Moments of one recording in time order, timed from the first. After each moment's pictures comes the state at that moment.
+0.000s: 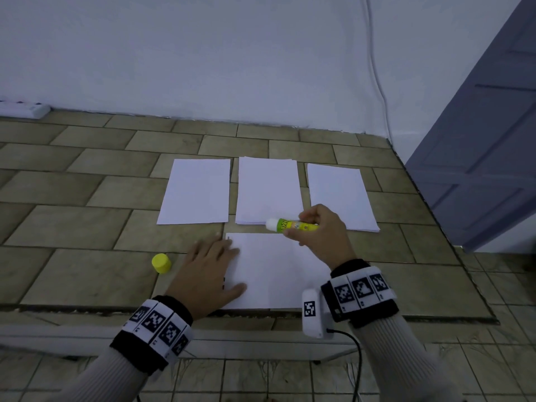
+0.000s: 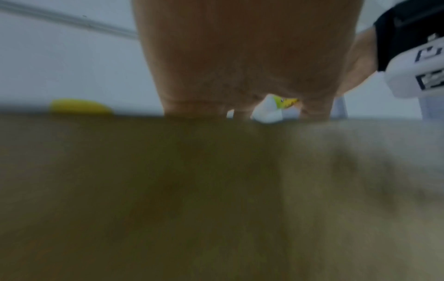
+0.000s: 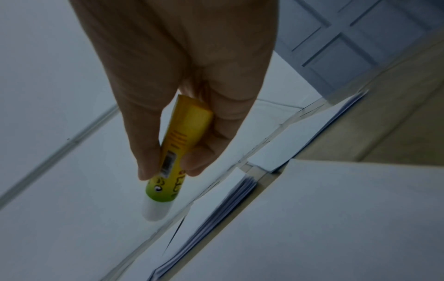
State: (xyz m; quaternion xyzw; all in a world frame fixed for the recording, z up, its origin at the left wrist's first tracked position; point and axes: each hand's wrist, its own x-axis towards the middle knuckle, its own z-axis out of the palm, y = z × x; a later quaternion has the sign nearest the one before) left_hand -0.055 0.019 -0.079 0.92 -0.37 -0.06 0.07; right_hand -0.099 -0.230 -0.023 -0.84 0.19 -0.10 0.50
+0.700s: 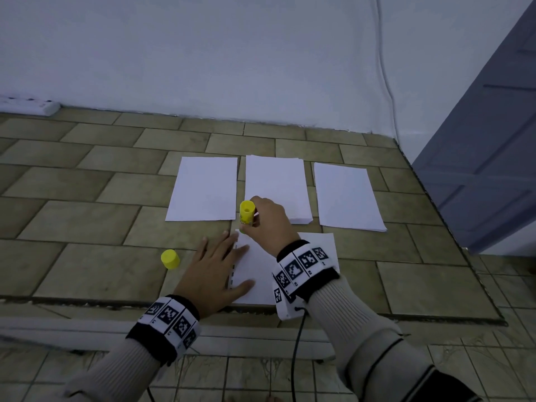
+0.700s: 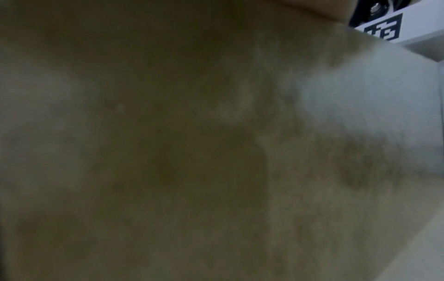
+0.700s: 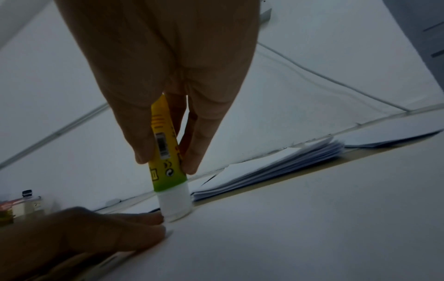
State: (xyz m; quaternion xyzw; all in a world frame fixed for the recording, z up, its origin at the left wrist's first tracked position) left_hand -0.049 0.025 -0.110 0.92 -0.38 -0.02 0.12; right_hand -0.038 -0.151 -0.035 -0.93 0.02 -0.05 0.36
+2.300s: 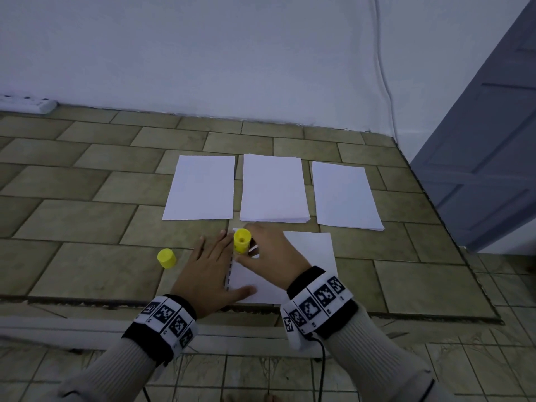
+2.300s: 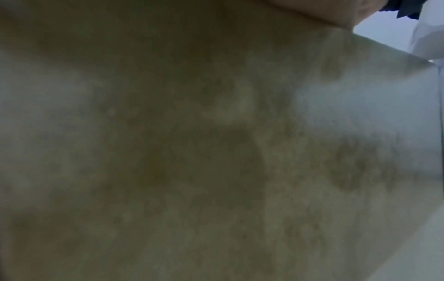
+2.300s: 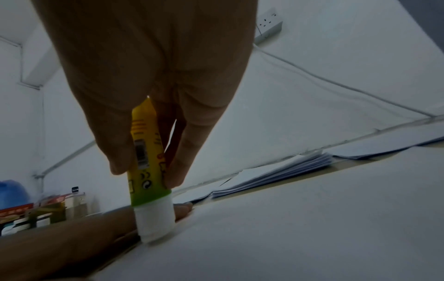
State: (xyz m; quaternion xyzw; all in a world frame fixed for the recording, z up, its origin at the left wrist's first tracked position) left_hand -0.051 0.022 -0.105 0.92 -0.38 -0.03 0.12; right_hand -0.091 -0.148 -0.028 -0.92 -0.09 -0.01 0.38
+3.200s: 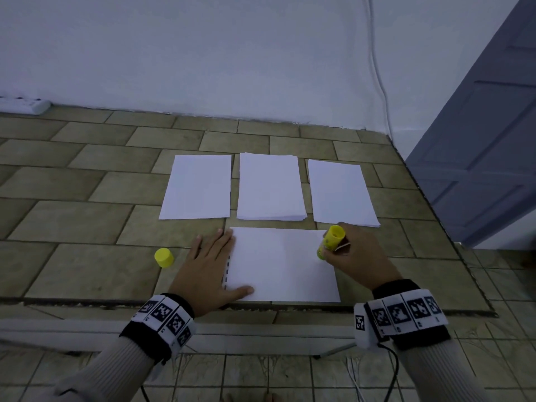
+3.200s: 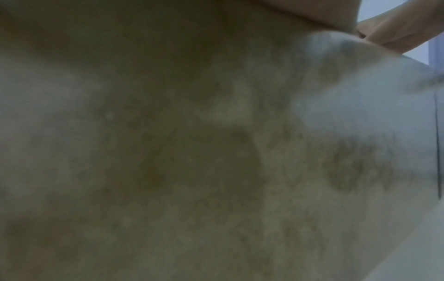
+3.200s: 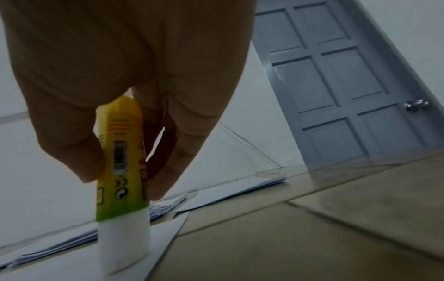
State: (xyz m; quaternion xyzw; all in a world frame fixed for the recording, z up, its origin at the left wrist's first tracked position) left_hand -0.051 0.022 -0.106 0.93 -0.36 -0.05 0.07; right_hand -0.151 -0.273 -0.033 -0.93 0.05 -0.12 0.35
